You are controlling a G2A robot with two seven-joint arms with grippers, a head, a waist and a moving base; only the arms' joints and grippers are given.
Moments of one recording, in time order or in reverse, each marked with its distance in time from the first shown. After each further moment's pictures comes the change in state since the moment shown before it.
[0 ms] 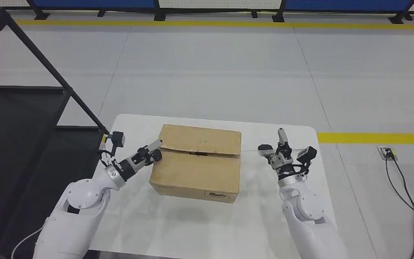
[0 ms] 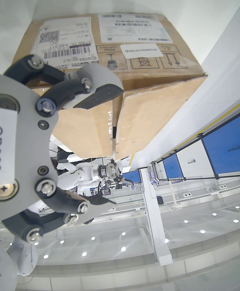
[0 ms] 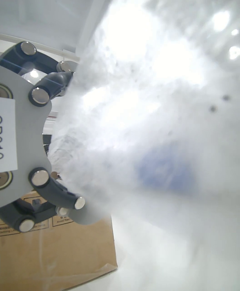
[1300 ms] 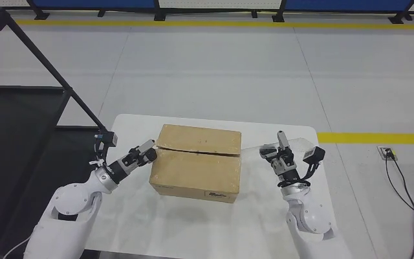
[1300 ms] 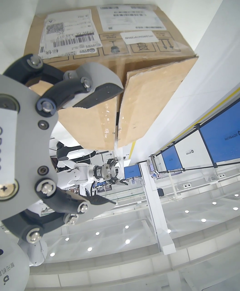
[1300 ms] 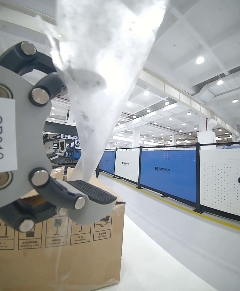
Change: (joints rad) left arm 0.077 0.013 -0.098 -0.102 -0.036 -0.012 -0.043; right arm -0.124 0.009 0.034 -0.245 -0.183 0.005 -0.026
